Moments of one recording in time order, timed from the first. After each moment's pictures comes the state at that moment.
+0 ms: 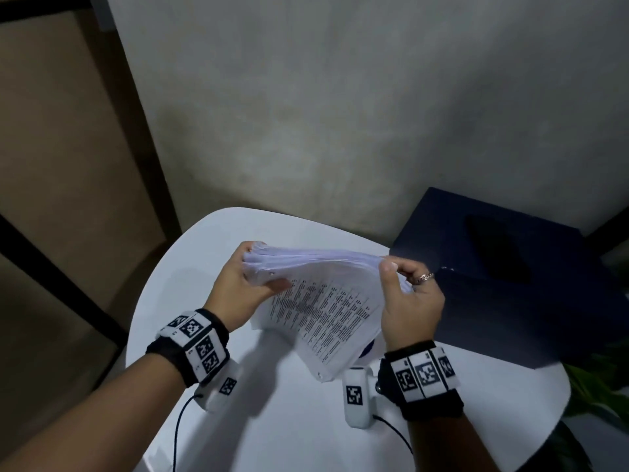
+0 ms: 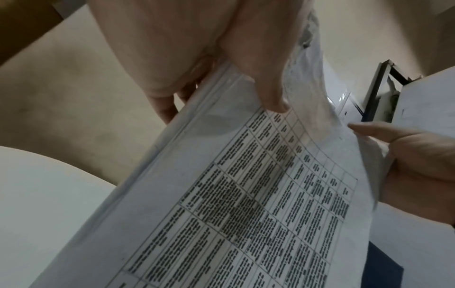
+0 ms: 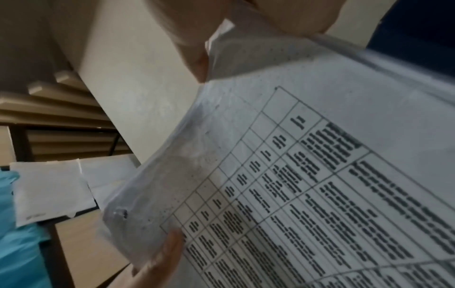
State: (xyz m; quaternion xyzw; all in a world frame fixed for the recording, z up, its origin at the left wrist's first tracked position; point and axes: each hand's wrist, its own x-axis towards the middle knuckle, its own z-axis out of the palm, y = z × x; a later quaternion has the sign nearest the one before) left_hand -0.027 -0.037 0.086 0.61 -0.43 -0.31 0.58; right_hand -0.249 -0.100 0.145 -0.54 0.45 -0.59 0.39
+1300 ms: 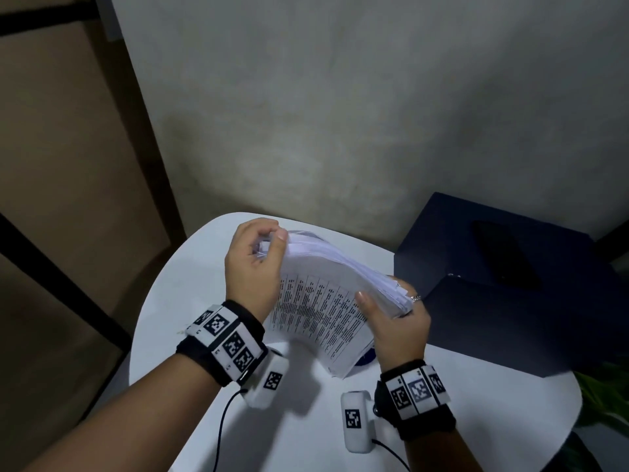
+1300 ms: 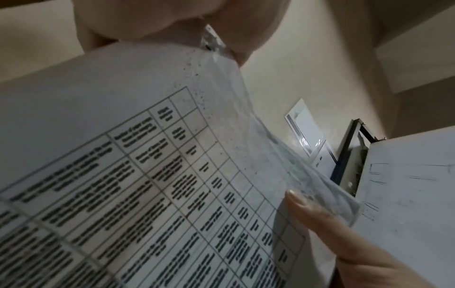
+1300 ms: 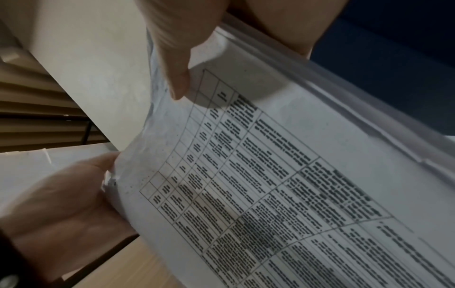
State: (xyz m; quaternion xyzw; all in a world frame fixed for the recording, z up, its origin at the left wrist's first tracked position) left_hand -0.055 -0.056 0.134 0.62 -0.37 -0.09 0.68; right_hand -0.252 -0.091 0.115 -0.51 0.47 -0.53 0.48
